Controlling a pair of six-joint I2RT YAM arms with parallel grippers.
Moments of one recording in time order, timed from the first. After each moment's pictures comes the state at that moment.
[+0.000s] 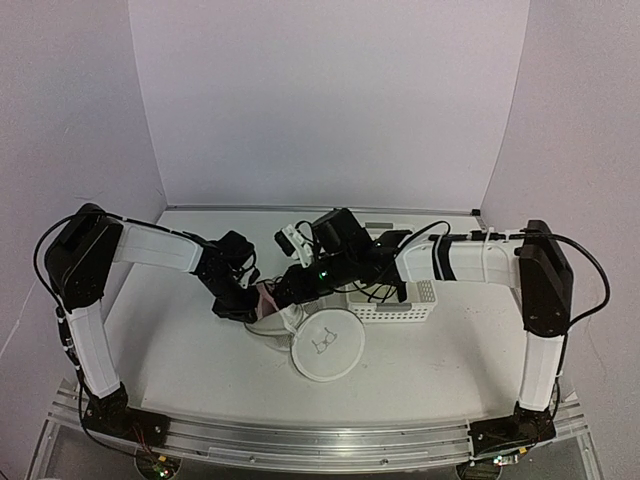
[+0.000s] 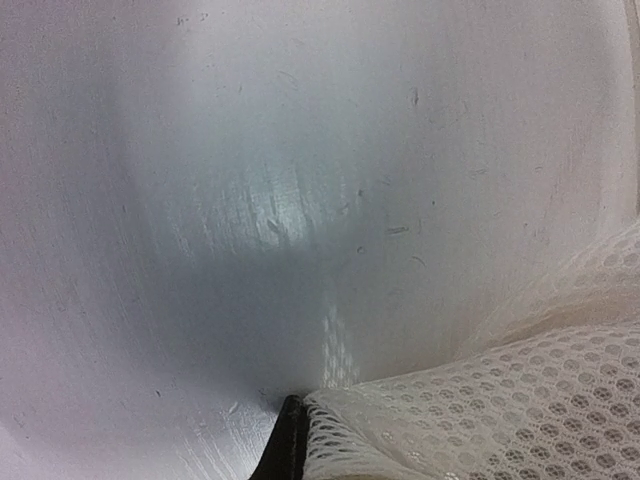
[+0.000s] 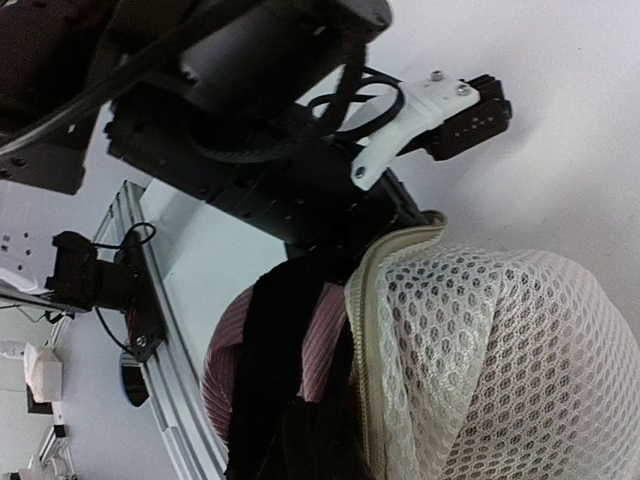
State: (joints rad) left arm -0.62 1.87 1.12 -0.52 0.24 -0.48; right arm 0.96 1.96 1.45 -0.18 -0.39 0.45
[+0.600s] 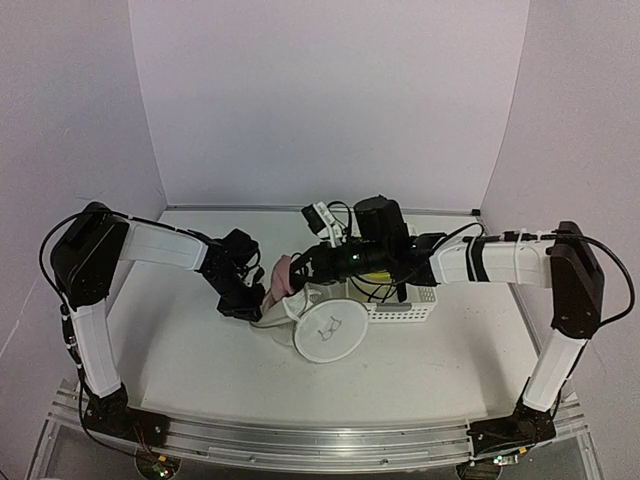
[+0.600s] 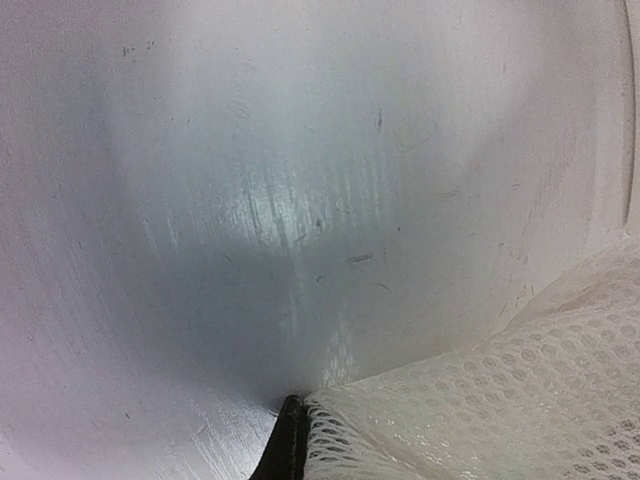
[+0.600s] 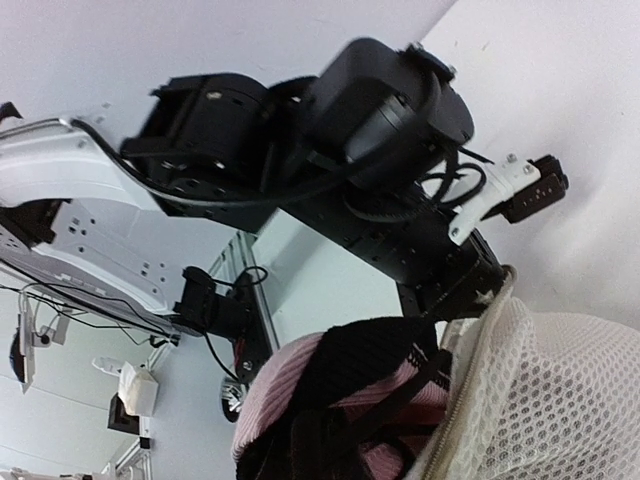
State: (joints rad) left arm -0.62 1.91 1.17 -0.52 0.27 -0.50; right arm 0.88 1.79 1.22 0.17 -0.62 0.62
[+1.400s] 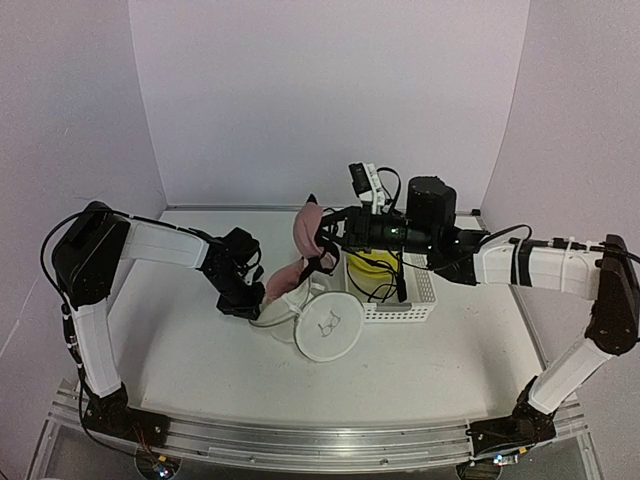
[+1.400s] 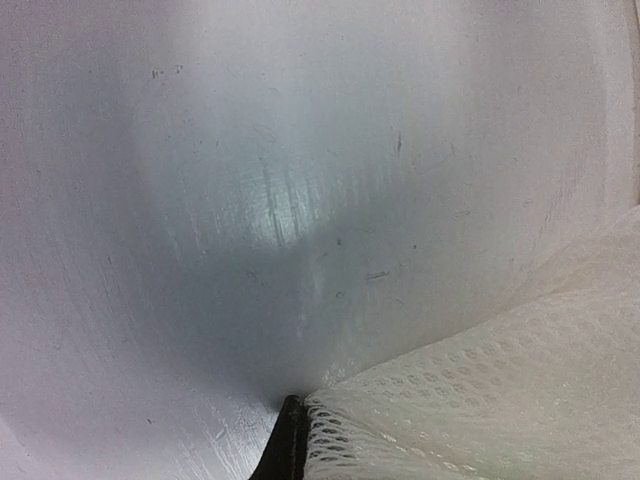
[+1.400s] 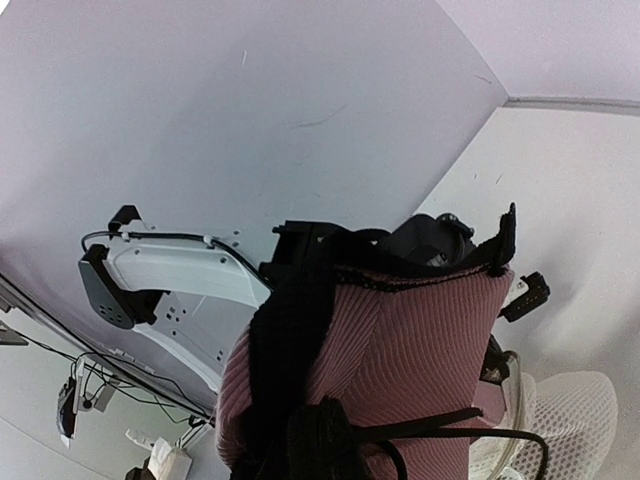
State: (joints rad) left arm -0.62 1.92 1.19 -0.54 0.24 -0.49; right arm 0.80 1.56 1.07 0.42 -0.56 0.77
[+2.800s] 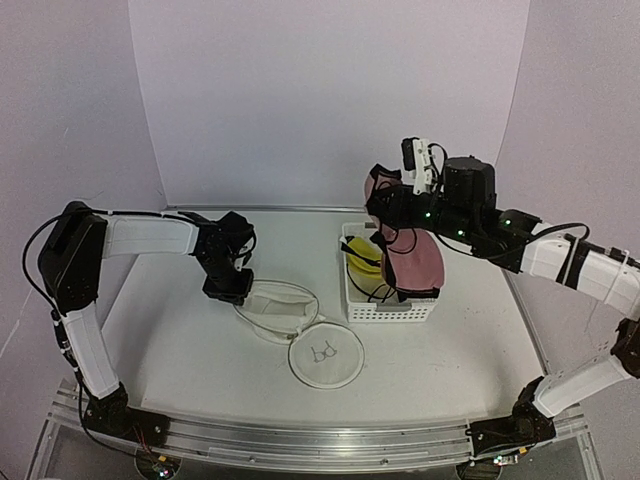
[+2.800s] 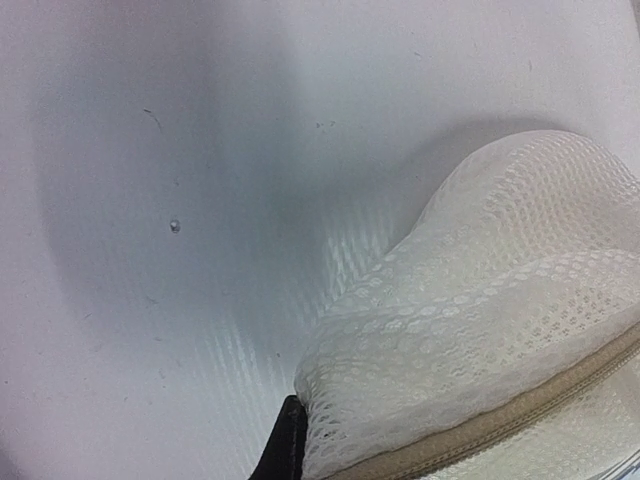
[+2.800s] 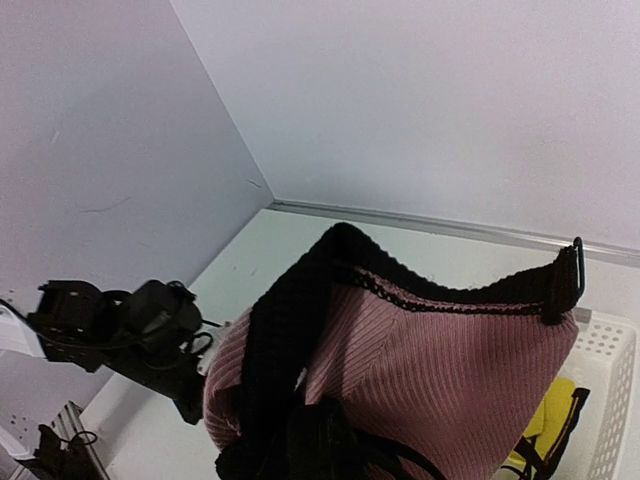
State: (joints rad) left arm -0.62 1.84 1.26 -0.73 0.04 -0.45; right arm 0.76 1.32 1.12 0.01 0.01 0.38
